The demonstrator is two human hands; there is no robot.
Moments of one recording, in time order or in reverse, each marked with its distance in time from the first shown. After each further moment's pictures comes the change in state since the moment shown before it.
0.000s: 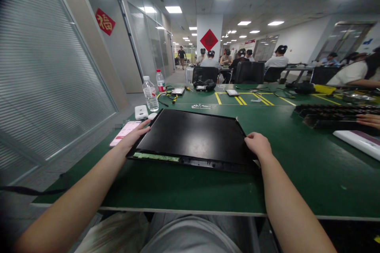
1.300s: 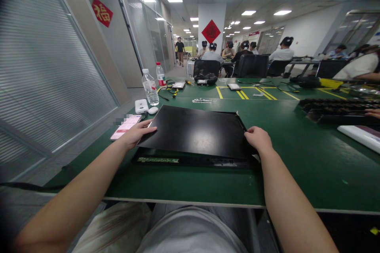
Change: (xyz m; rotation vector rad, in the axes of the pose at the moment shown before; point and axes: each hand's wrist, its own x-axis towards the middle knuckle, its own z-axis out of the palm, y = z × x) left_hand -0.012 -0.006 0.006 0.046 -0.136 0.057; right_hand -0.001 -0.003 0.000 0.004 -0.002 -0.025
